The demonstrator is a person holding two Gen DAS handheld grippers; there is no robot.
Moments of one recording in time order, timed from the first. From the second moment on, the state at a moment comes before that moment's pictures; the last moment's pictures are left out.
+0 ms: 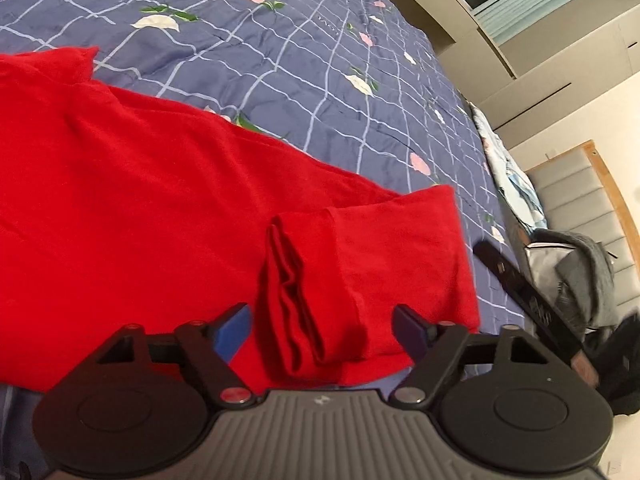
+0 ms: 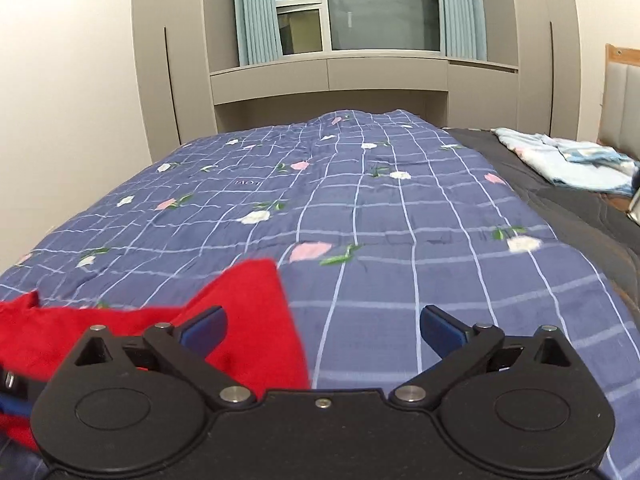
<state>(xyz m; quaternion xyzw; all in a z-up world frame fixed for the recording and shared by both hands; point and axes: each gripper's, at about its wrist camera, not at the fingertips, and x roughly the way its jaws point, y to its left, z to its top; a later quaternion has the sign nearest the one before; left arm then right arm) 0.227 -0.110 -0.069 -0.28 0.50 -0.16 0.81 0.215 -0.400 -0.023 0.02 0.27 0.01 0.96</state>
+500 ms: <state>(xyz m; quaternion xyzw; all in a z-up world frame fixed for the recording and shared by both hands) 0.229 -0.112 -0.068 -0.27 0.50 -0.15 0.81 0.253 -0.395 -0.054 -0.01 0.33 0.01 0.95</state>
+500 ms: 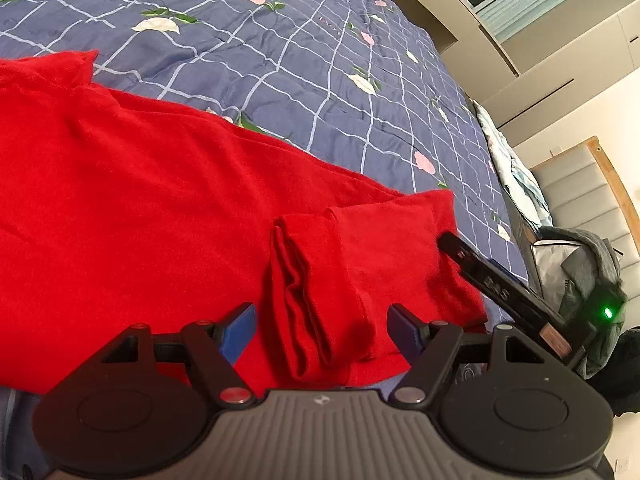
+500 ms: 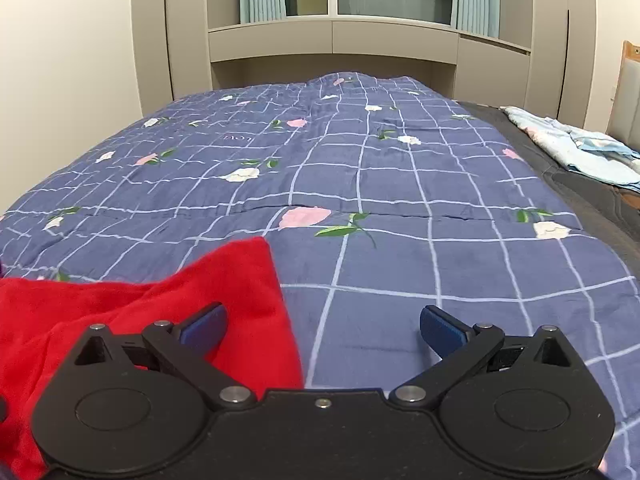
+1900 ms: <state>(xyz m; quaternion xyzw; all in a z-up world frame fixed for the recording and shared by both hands) 0.178 -0.080 -0.006 -0.15 0.40 -0.18 0.88 0.122 -0.348 -0.020 0.01 0.23 -0.02 0.97</state>
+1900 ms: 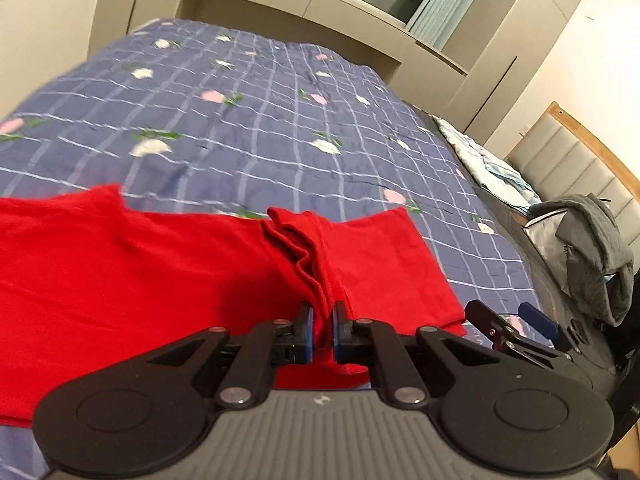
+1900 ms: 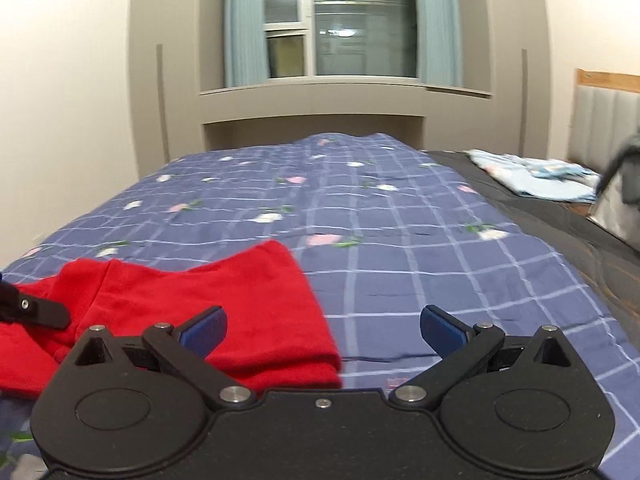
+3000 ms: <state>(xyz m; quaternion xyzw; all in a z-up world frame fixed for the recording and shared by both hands) 0.194 0.012 -0.059 -0.16 0.44 -0.03 0.88 0.248 -0.300 -0.052 -0.07 0.32 0.00 0.95</state>
